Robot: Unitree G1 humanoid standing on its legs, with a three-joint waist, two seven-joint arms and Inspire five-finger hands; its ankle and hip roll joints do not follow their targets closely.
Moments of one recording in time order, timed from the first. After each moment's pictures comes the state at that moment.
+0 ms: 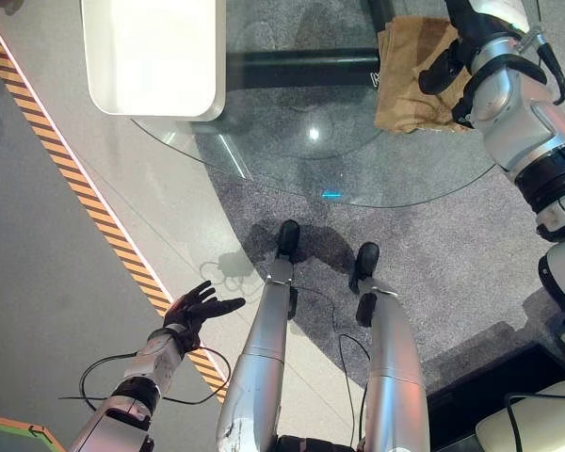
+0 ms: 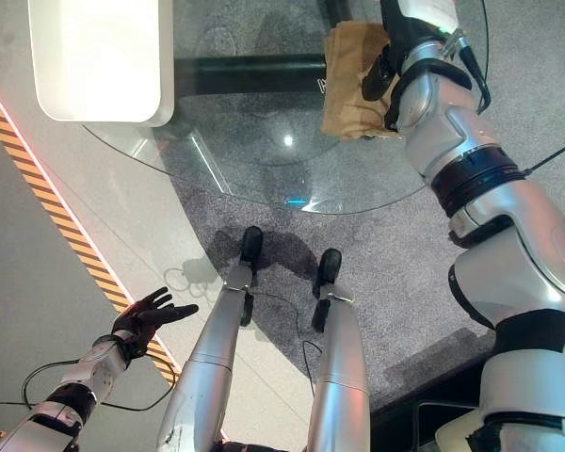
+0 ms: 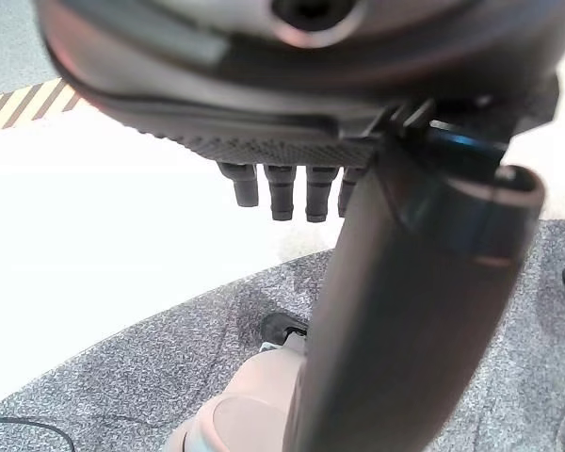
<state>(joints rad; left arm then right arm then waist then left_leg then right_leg) -0.35 0.46 -0.30 0.96 -0.82 -0.03 -0.05 -1.53 -0.75 0.95 0.86 -0.04 0.27 -0.17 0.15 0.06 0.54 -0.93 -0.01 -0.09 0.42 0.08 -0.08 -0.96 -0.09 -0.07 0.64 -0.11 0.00</state>
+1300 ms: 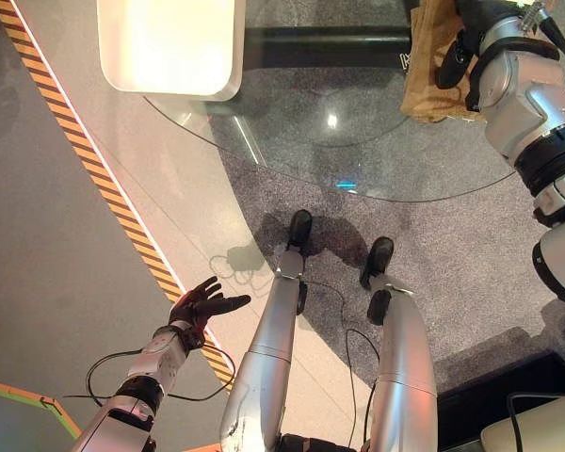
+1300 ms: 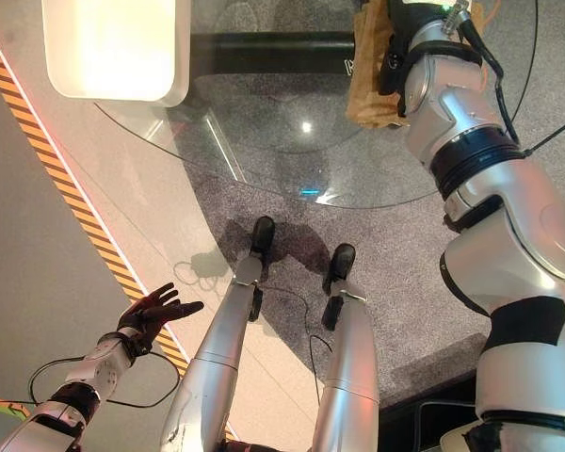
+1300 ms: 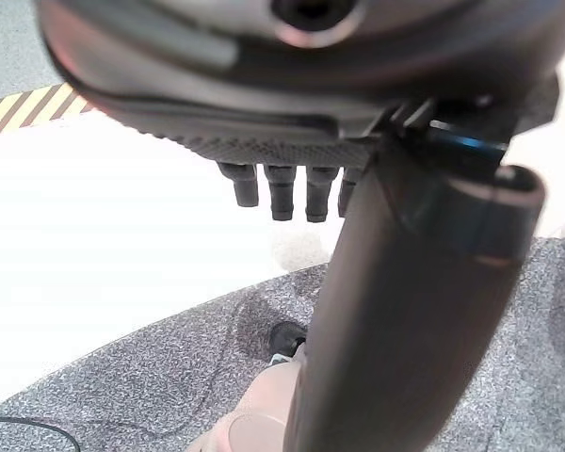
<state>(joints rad) -0.35 0.45 -0.31 0.92 -0.81 -0.03 -0.05 -1.63 -0.71 1.03 1.01 -0.20 0.26 -0.13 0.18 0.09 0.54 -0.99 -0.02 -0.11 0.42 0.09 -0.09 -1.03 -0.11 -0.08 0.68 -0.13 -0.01</state>
